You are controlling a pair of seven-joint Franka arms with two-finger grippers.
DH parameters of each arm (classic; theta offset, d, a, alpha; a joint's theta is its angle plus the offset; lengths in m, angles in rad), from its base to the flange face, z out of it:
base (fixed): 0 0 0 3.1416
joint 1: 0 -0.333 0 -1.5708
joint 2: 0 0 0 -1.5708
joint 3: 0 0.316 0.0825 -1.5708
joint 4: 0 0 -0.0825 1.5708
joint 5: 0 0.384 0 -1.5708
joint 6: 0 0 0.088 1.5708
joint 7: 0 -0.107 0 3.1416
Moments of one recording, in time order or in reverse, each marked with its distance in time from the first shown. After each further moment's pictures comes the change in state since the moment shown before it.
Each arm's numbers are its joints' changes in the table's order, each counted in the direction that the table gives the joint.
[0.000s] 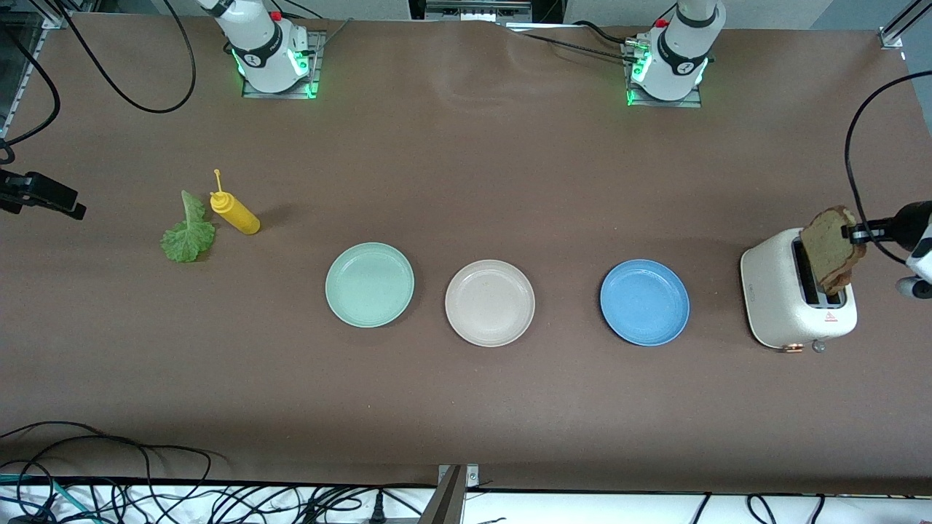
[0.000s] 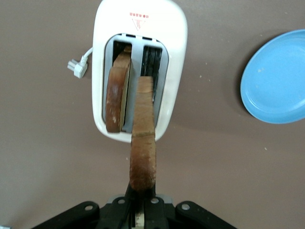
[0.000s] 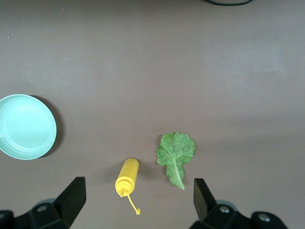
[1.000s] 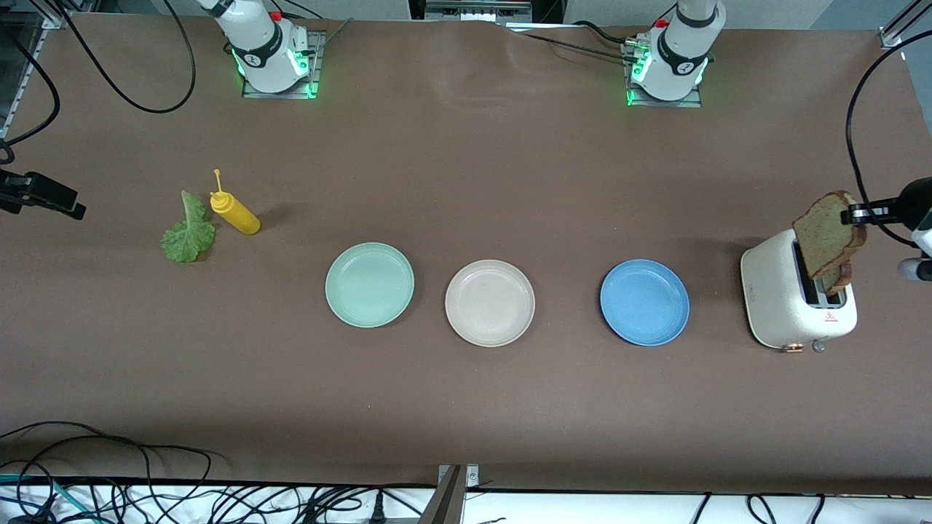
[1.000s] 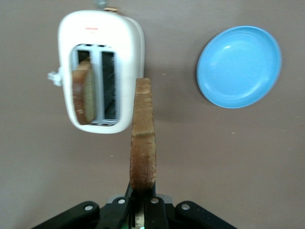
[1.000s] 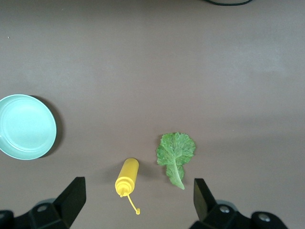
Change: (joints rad) left arm 0.022 0.032 -0.099 -0.080 -0.052 0.066 0.002; right arm 0.000 0.000 0.000 0.000 0.000 0.000 0.000
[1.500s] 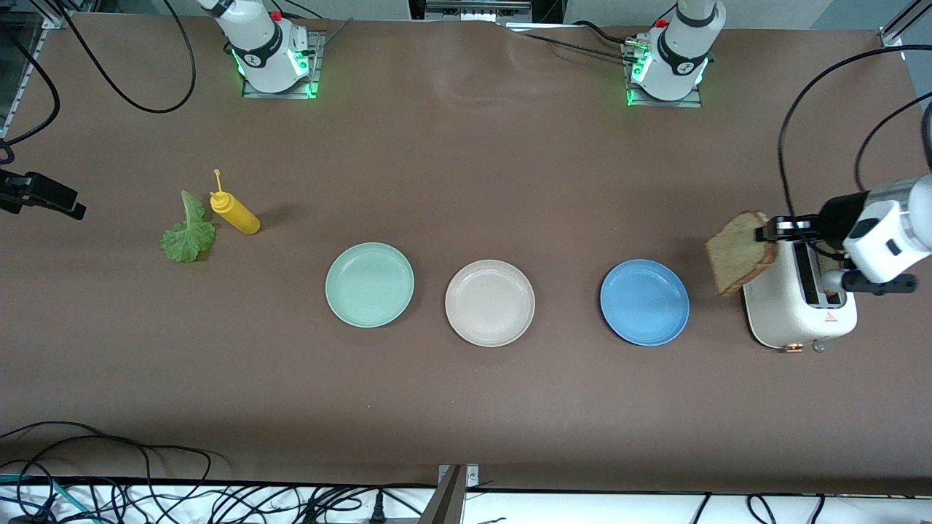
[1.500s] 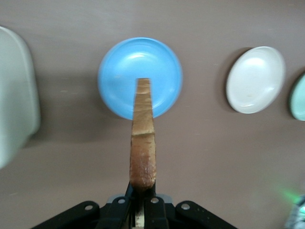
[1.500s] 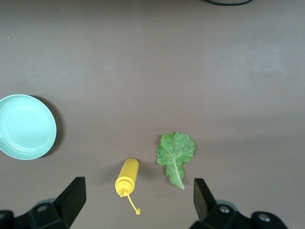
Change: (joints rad) left arm 0.053 0.019 -0.007 0.158 -0.345 -0.184 0.020; right arm 0.000 0.000 0.000 0.000 0.000 0.000 0.000
